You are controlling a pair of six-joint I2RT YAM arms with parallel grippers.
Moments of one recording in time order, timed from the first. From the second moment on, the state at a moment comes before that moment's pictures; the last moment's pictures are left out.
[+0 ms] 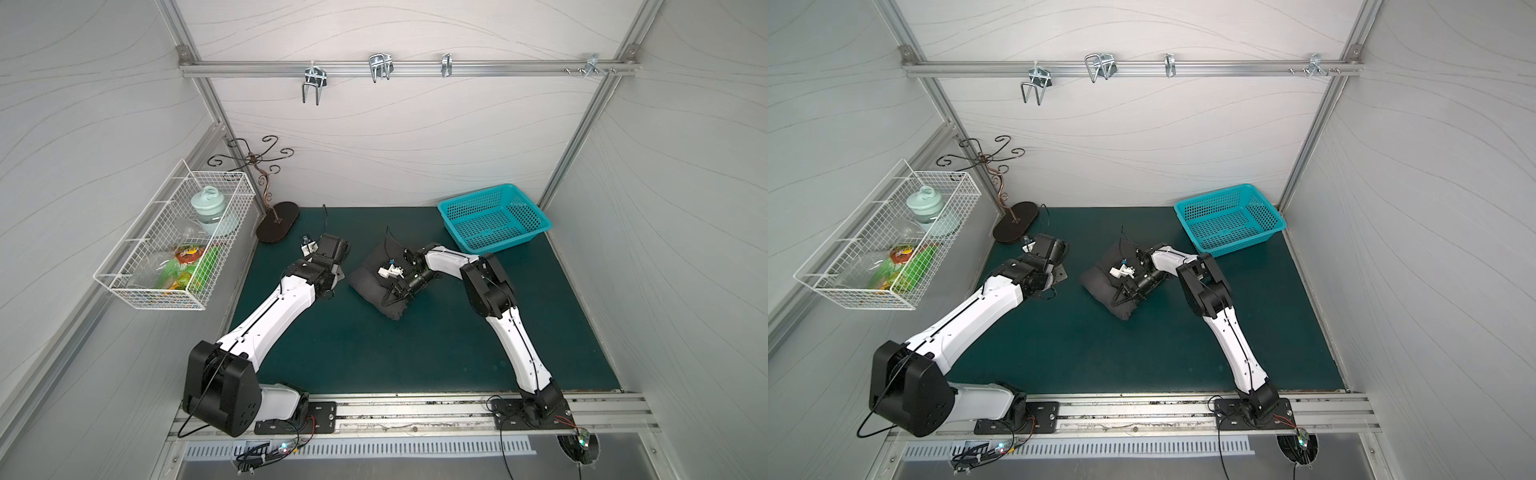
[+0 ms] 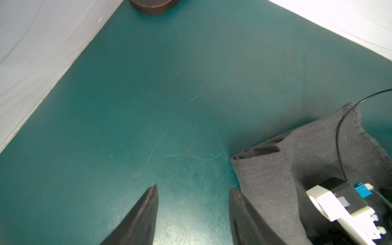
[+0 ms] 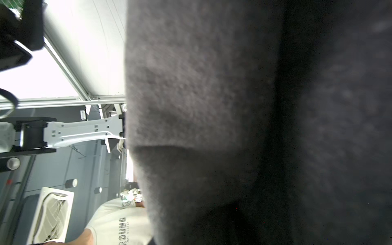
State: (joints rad) left arm -0.35 1.35 1.06 -0.74 -0.48 -0.76; right arm 0.64 2.53 1.88 -1.02 -1.26 -0.17
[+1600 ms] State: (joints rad) left arm -0.35 1.51 0.48 0.37 0.18 -1.05; right arm 0.63 2.56 1.96 -1.17 -1.20 -0.14
